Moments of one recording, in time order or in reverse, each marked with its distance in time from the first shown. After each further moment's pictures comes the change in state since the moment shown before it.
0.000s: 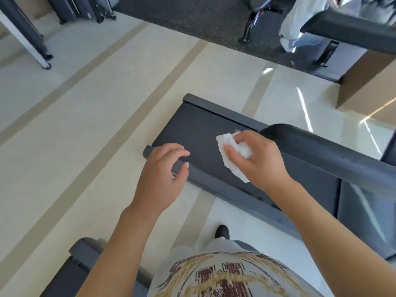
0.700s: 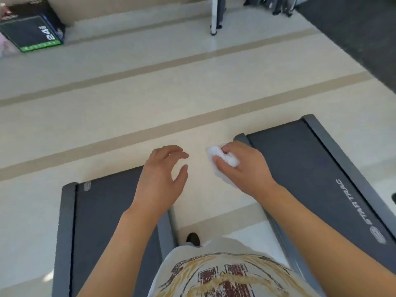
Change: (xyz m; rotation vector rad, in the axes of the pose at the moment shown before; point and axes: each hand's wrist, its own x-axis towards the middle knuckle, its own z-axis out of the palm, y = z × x) left_hand -0.254 -0.029 -0.094 0.167 0.479 -0.655; right_hand -0.070 -0.137 0.182 0.058 -0.628 -0.644
